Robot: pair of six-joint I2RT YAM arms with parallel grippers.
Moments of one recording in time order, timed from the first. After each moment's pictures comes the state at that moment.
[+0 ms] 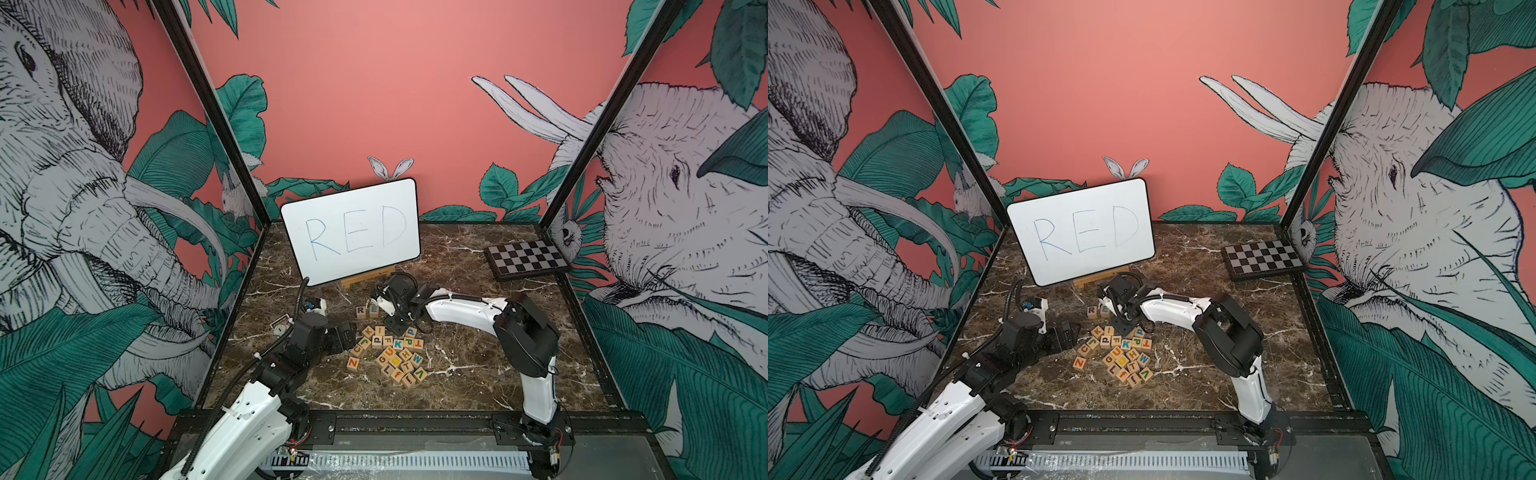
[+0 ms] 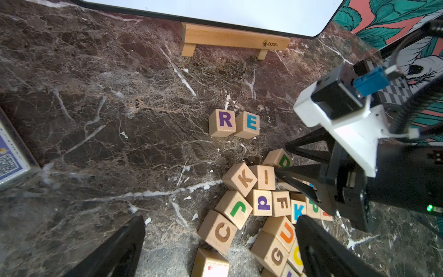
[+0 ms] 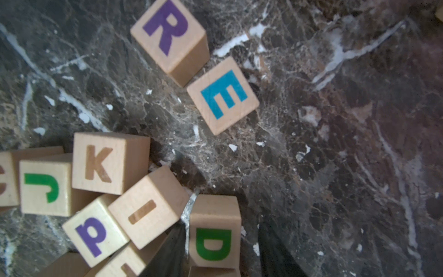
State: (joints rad) left arm -0.53 0.62 0.45 -0.55 -0.07 -0.65; right arm 0.92 1.99 1.39 -0.55 -0.04 -0.05
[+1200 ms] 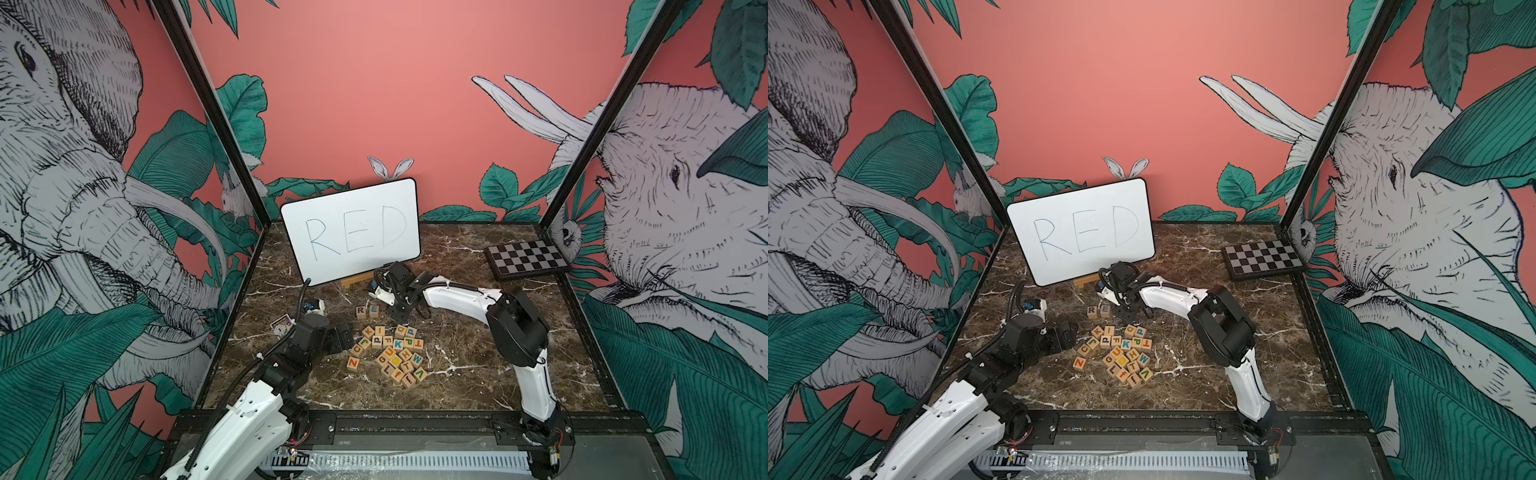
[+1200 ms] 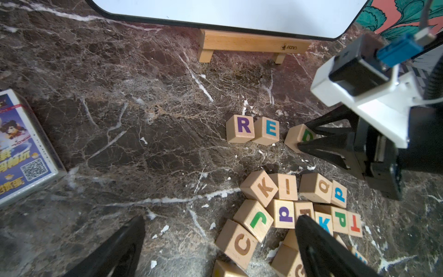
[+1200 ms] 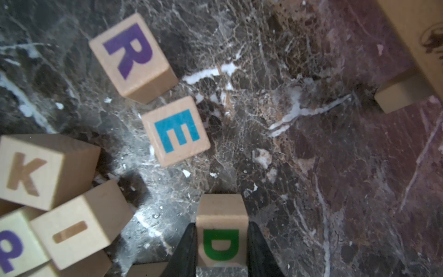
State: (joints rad) left arm -0.53 0.63 0.42 -0.52 -0.15 -0.62; right arm 0.84 2.08 1.55 -0.61 -0.04 -0.35
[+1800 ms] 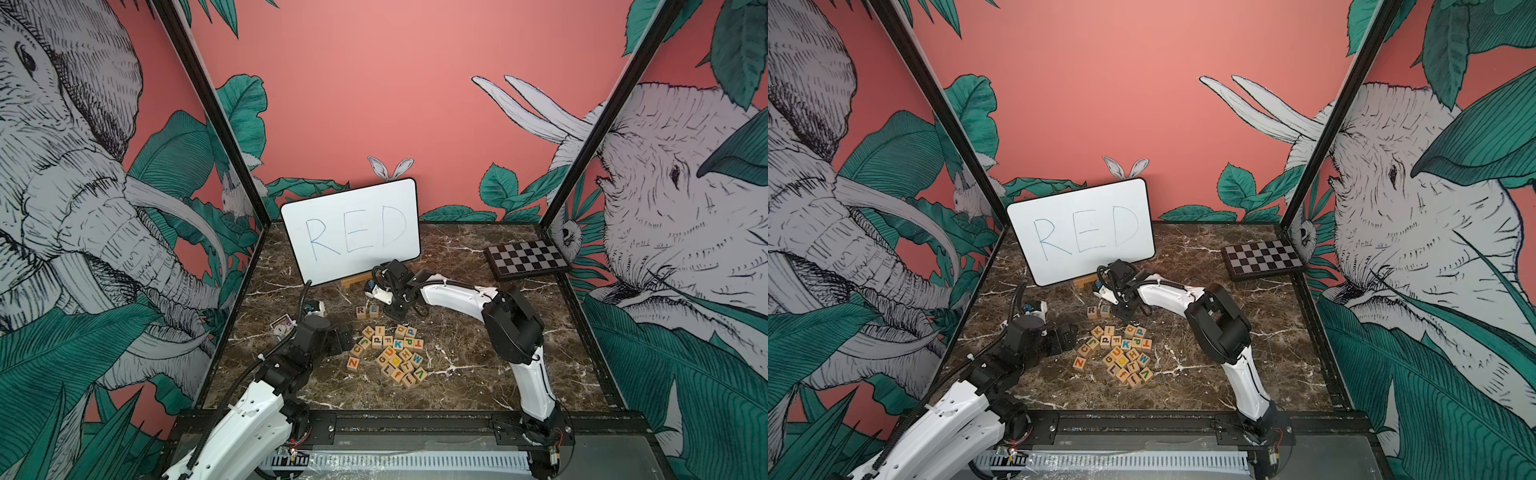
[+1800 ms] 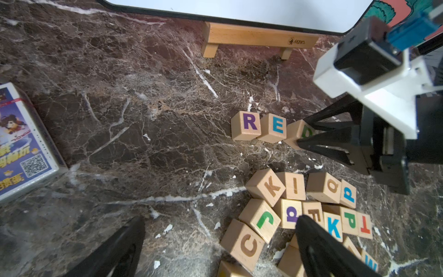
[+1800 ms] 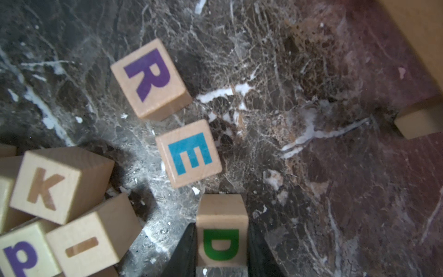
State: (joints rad) left arm -0.53 0.63 0.40 -0.51 -0.15 -0.62; right arm 0.84 2.12 1.59 -0.62 -0.10 -0.37
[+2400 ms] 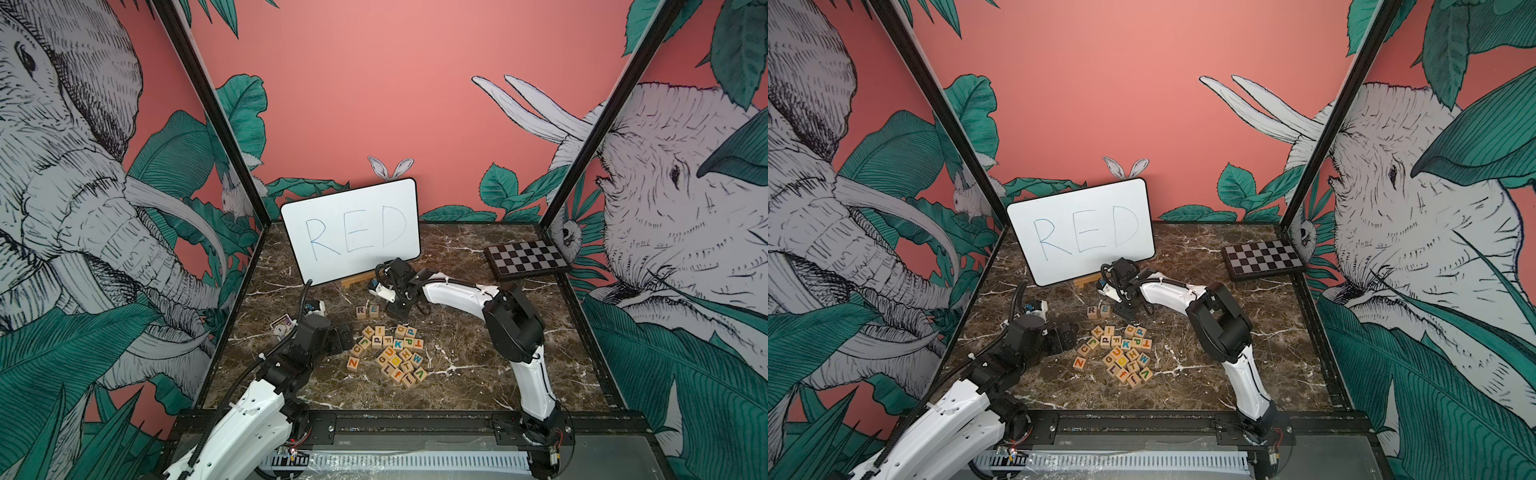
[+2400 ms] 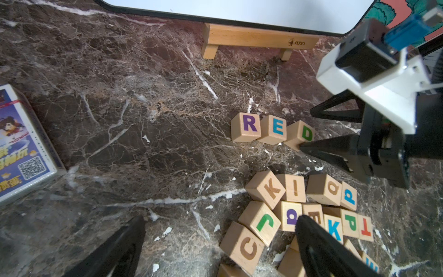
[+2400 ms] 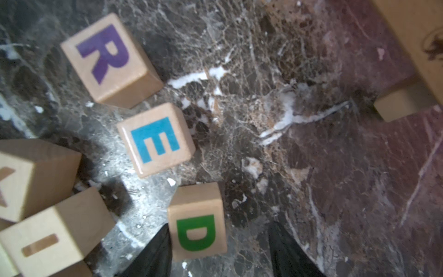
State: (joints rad) left arm -0.53 0.65 0.40 -0.49 -0.15 -0.62; right arm 0.81 2.12 1.58 -0.62 -0.06 -0.38
